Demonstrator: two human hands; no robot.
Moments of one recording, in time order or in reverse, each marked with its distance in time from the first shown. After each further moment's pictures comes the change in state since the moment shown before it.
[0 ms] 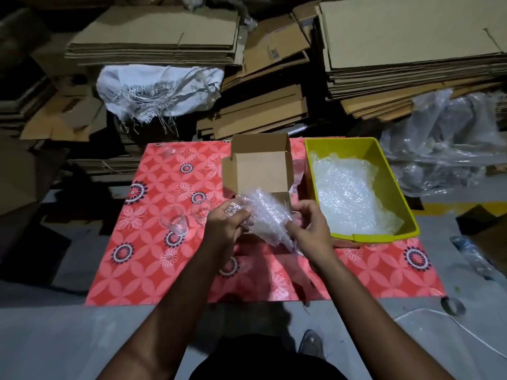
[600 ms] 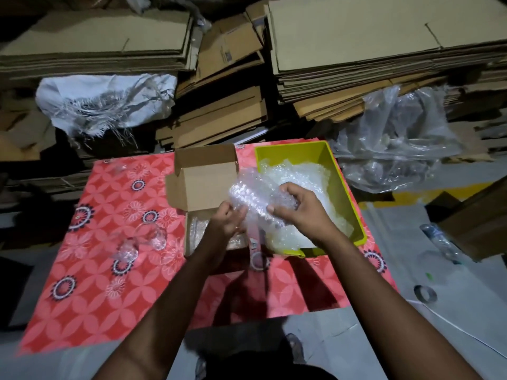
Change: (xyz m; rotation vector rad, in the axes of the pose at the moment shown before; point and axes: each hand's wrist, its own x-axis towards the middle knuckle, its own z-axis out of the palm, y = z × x) left_hand 0.050 -0.031 0.102 0.364 -0.166 0.003; right_hand 0.072 -0.028 -0.121 0.009 -0.229 -0.127
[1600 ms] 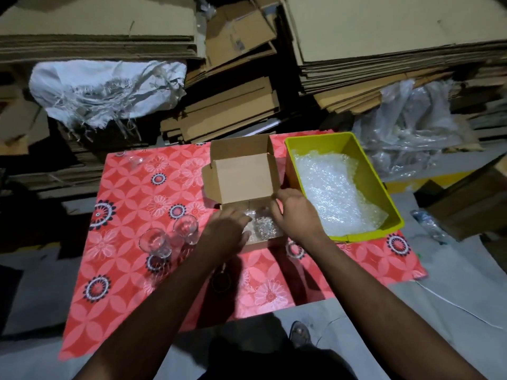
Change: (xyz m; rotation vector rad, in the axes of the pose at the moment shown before) left_hand 0.032 -0.071 -0.141 1.578 -0.186 0.610; right_hand 0.031 0.025 0.134 -1.066 0.230 -0.145
